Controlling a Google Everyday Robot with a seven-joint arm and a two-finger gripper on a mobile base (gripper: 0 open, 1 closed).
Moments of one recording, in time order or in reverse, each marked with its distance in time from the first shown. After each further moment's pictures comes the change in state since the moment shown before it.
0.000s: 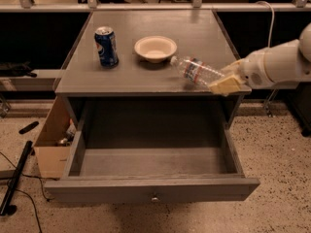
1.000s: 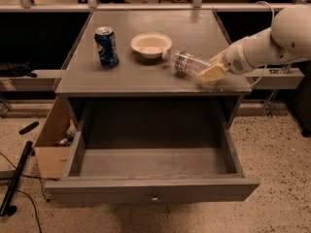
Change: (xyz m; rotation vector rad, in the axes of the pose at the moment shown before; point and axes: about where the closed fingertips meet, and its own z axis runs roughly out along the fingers) arm -0.026 -0.035 0.057 -0.027 0.032 -0.024
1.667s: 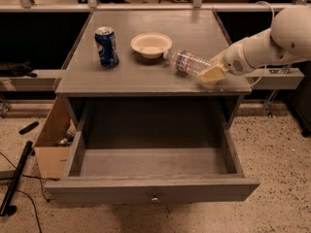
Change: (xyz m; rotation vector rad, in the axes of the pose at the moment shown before) arm 0.000 0.000 0.000 0.000 0.000 0.000
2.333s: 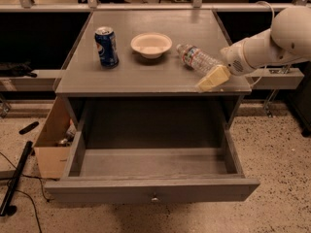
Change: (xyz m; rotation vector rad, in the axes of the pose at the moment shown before) arm 0.000 0.000 0.000 0.000 0.000 0.000
